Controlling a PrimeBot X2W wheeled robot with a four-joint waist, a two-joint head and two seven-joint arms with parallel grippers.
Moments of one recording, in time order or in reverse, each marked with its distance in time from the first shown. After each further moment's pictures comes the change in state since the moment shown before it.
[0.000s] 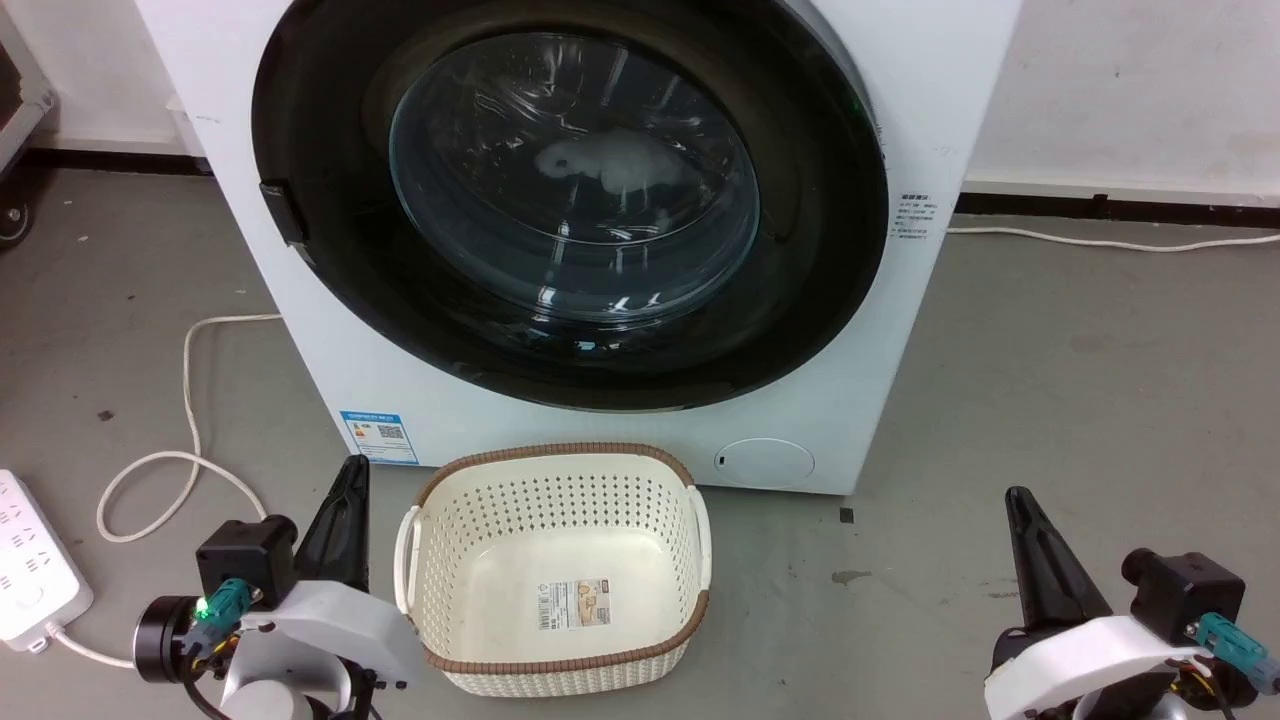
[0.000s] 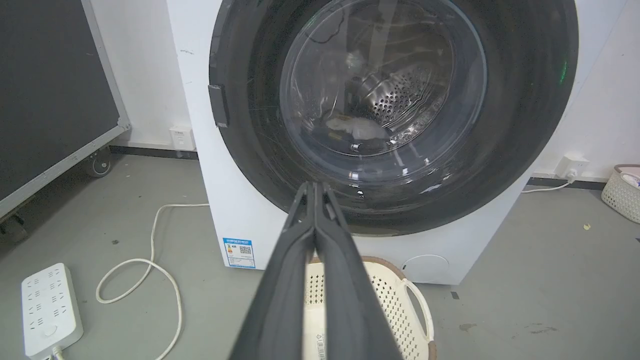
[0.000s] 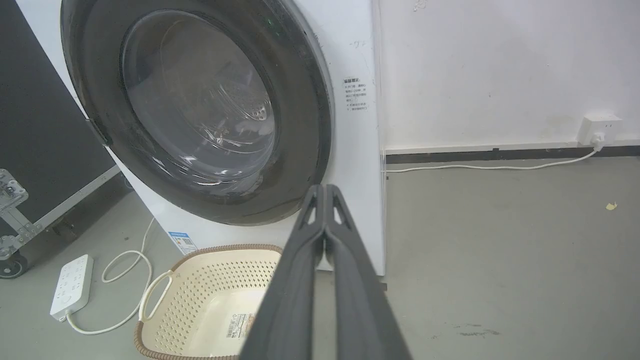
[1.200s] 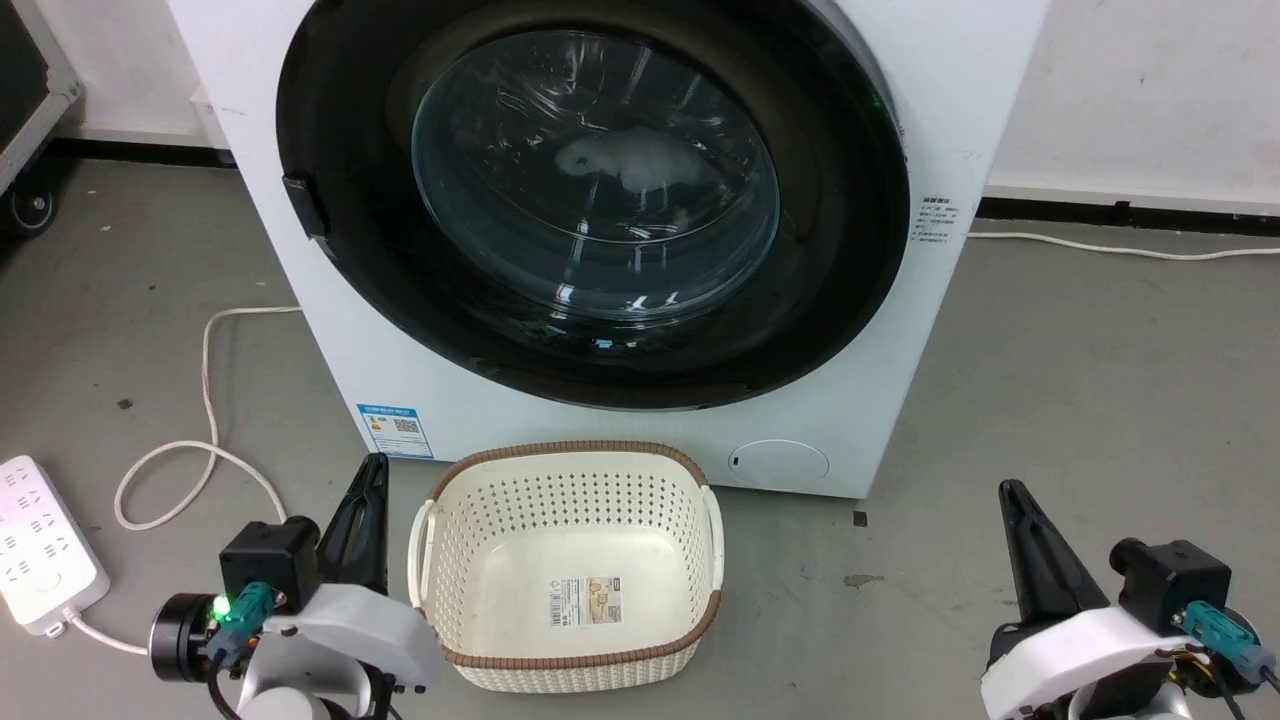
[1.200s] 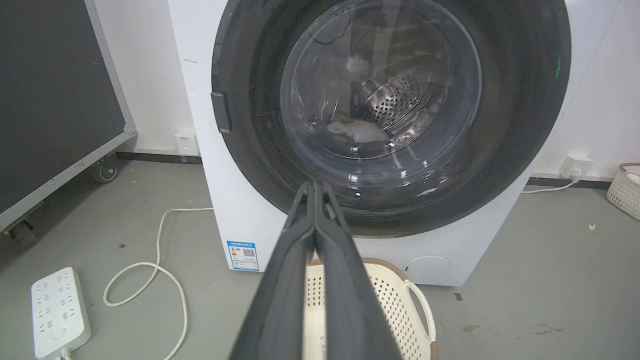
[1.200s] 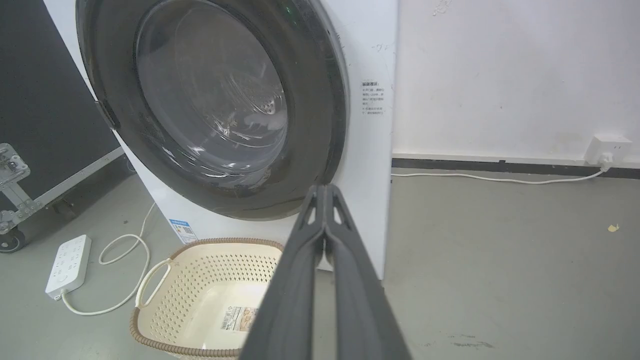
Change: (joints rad) left arm 0.032 -0.086 0.085 -0.048 0.135 -0.044 0.054; right arm 0.000 0.000 0.006 -0.040 -0.060 0.000 0.039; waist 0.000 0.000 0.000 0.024
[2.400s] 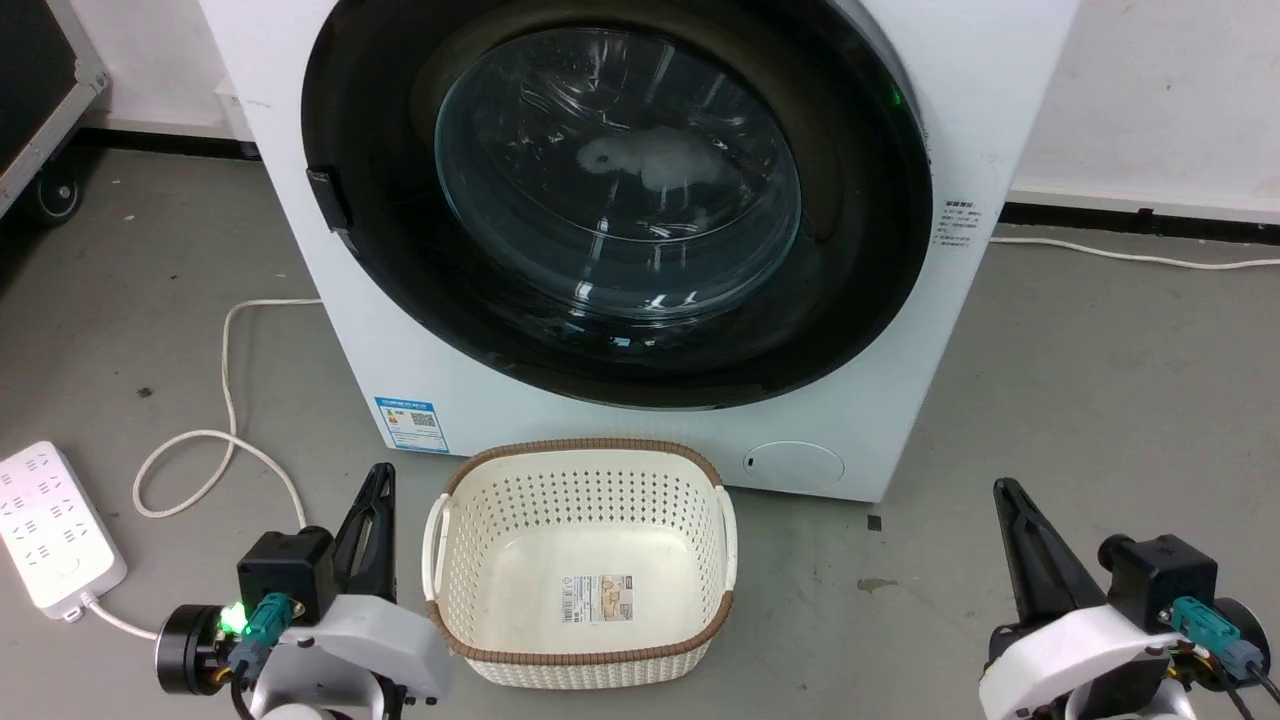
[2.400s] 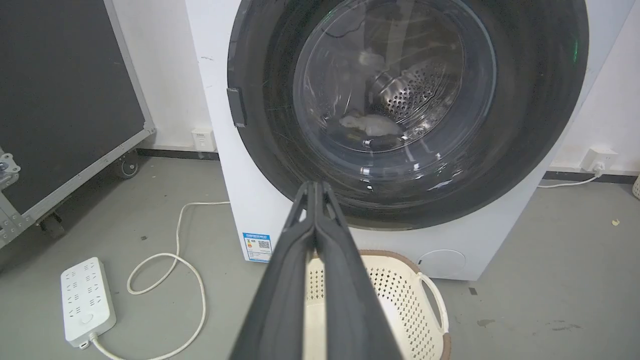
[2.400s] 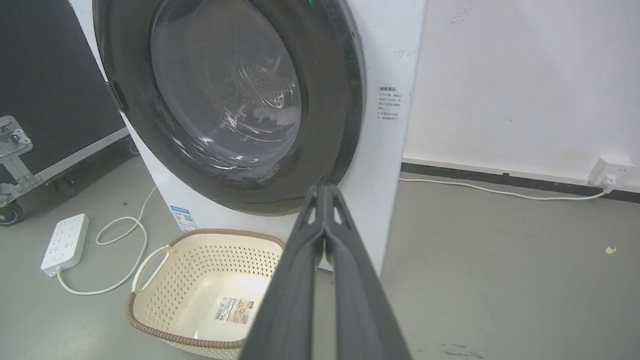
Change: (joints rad) left arm 0.051 -0.095 0.095 -0.054 0.148 -0.053 0.059; right arm 0.009 0.000 0.006 -0.049 -0.065 0.000 0.041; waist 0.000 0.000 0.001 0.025
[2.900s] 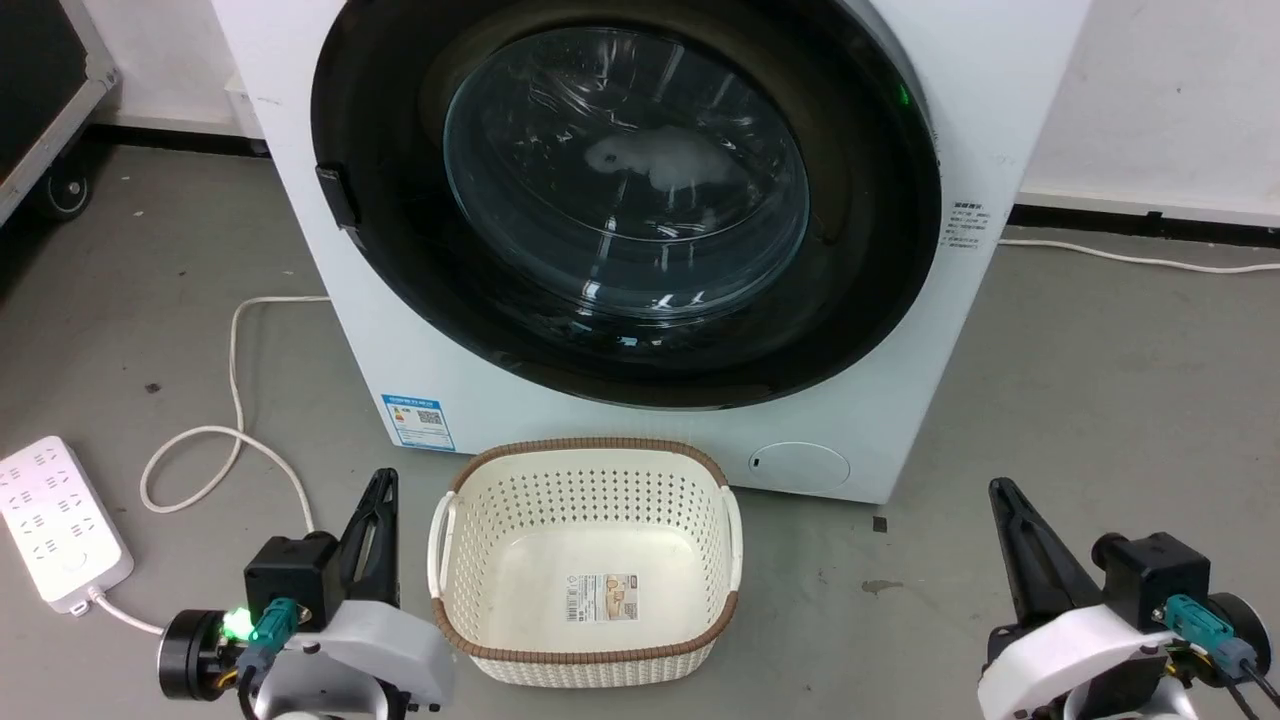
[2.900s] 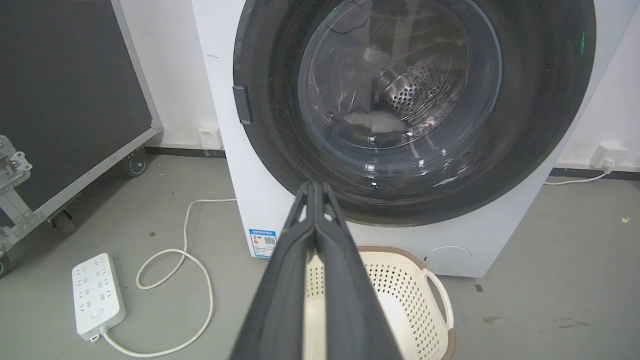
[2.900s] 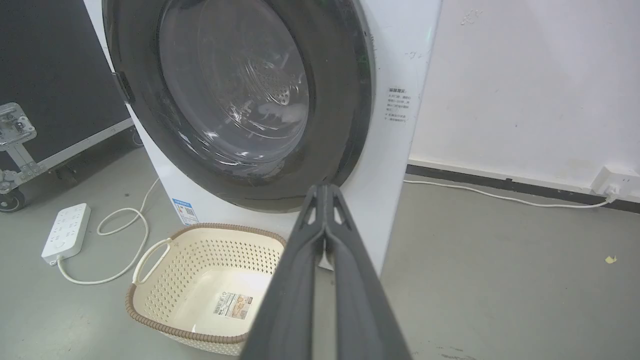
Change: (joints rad) left arm 0.020 -0.040 0.037 -0.022 0.058 -0.020 0.022; right arm 0.006 0.000 0.002 -0.018 -0.027 0.000 0.017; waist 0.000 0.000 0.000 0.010
